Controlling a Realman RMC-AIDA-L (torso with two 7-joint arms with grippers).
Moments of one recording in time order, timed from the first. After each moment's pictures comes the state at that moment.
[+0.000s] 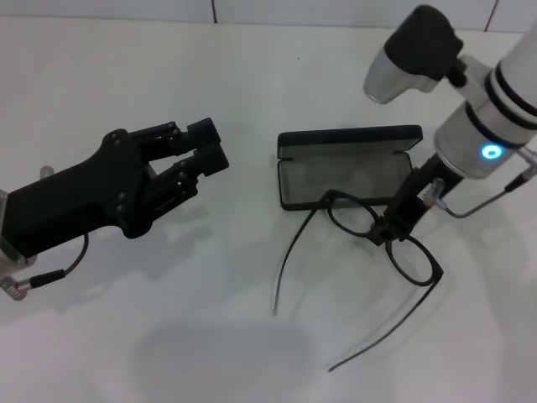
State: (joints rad) left arm -0.27 -2.07 1.02 0.63 1.30 1.84 -1.27; right arm 0.92 2.03 -1.54 -0.88 -2.34 -1.43 2.44
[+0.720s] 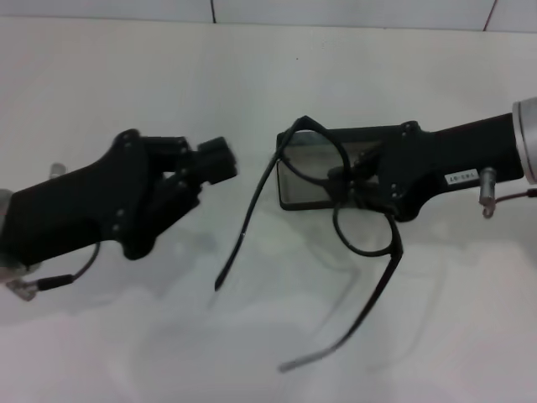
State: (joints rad) left arm -0.30 -2.08 1.03 0.64 1.30 1.96 -1.27; right arm 0.44 2.02 -1.42 -1.42 -1.86 -1.44 2.06
